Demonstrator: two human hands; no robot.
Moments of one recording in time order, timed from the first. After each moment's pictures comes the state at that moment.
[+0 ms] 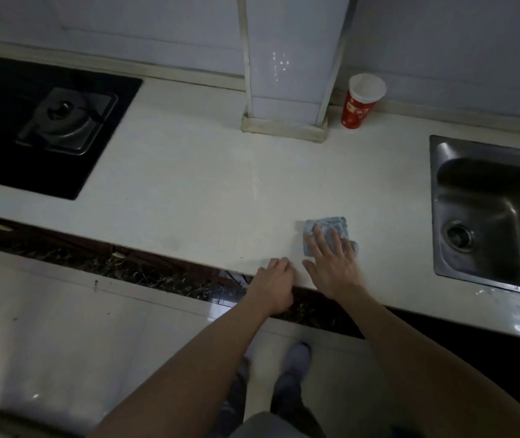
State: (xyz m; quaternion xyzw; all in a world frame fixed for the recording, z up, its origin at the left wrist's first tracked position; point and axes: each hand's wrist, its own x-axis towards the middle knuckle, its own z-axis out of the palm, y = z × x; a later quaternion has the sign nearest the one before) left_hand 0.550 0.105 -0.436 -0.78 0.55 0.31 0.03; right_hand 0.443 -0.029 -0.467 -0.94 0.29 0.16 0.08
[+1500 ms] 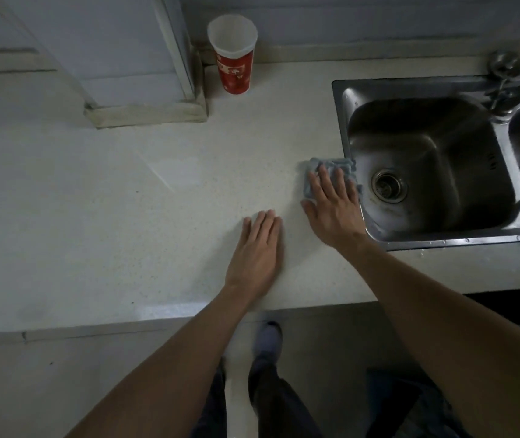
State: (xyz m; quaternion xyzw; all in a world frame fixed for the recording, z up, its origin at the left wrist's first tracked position) left_hand 0.492 -0.056 -0.493 -0.74 0.65 0.18 0.02; right_hand 0.360 -0.217 -0.500 -0.89 0.44 0.07 0.10
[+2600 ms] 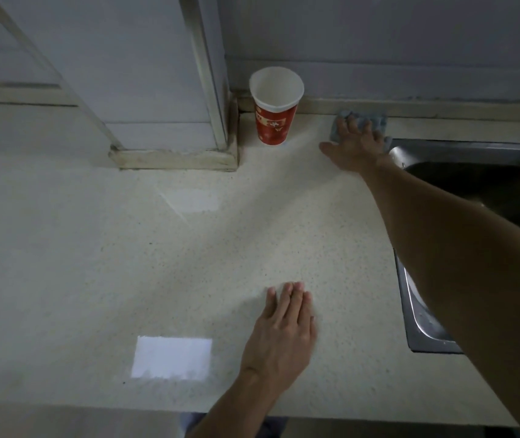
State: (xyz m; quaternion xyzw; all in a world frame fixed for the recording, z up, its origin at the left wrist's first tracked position) left_hand 0.492 -0.071 -0.502 -0.74 0.66 0.14 0.00; right_hand 0.518 -0.430 -0.479 -0.87 0.47 0.10 0.12
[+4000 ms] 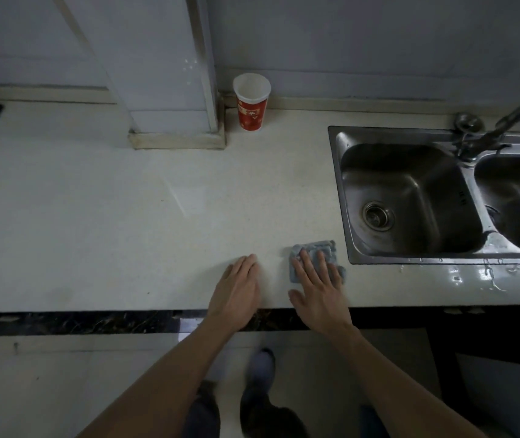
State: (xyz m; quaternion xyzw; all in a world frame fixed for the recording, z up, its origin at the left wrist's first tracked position) left_hand 0.490 0.019 -0.474 -0.77 0.61 0.20 0.01; right_hand 0.309 -0.077 -0.482 -0.90 0.40 0.09 0.15
